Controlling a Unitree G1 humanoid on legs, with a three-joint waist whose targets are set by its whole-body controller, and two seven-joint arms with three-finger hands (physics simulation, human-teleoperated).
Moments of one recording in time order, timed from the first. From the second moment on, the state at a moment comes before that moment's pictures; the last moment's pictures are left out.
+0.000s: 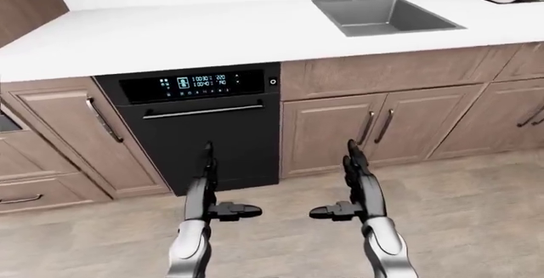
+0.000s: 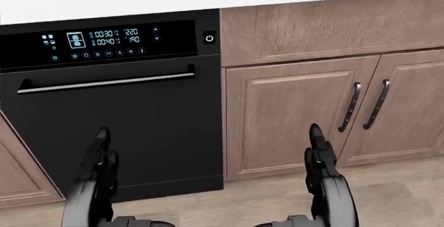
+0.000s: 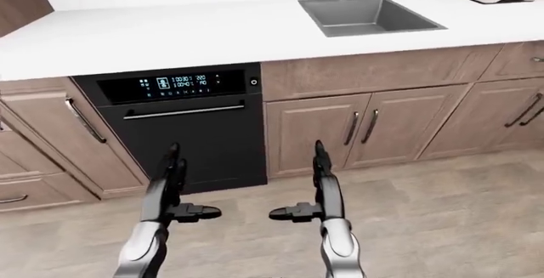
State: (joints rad) left arm 0.01 0.01 0.03 0.04 -0.02 0.03 -0.04; right arm 0.03 -0.02 -0.03 0.07 -0.01 -0.02 0.05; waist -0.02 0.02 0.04
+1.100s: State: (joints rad) left arm 0.02 0.02 0.05 0.05 -0.02 0.03 -0.04; right arm 0.02 -0.01 -0.01 0.07 0.01 -0.01 0.06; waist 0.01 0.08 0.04
